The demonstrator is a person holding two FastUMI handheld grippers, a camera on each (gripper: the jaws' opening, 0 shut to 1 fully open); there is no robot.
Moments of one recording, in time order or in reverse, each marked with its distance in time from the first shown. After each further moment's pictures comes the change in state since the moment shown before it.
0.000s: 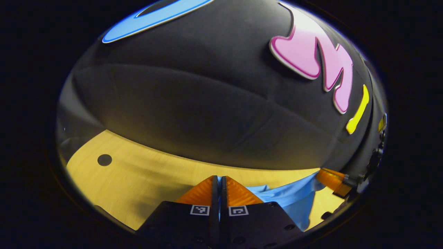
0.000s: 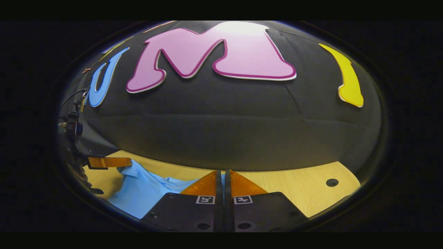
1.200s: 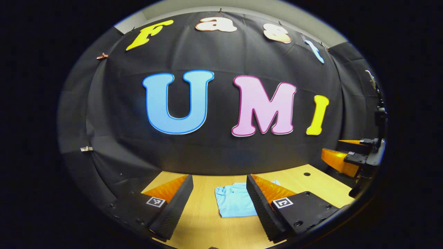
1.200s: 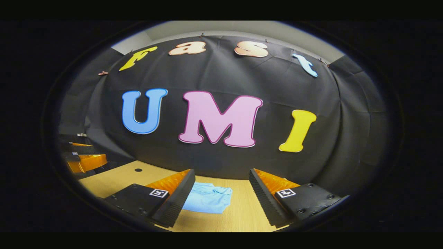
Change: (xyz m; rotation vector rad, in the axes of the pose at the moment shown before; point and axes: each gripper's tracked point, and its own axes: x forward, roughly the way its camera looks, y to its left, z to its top) left arm -0.439 -0.045 0.077 0.226 -0.297 0.057; right arm -0.367 0.071 0.163 -0.133 -0.213 -0.119
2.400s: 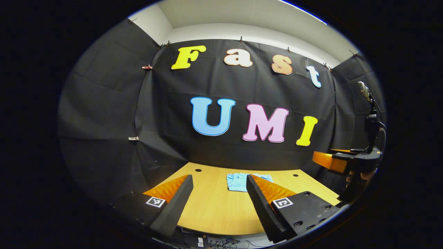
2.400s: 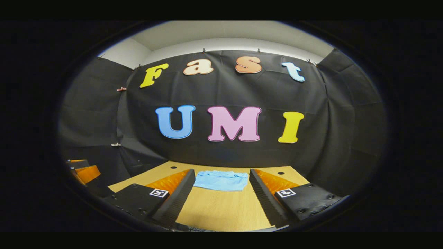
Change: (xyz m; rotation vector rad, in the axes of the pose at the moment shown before) left arm -0.301 0.028 -0.023 -0.115 -0.090 0.145; right arm -0.227 0.046 0.024 0.113 -0.014 0.095
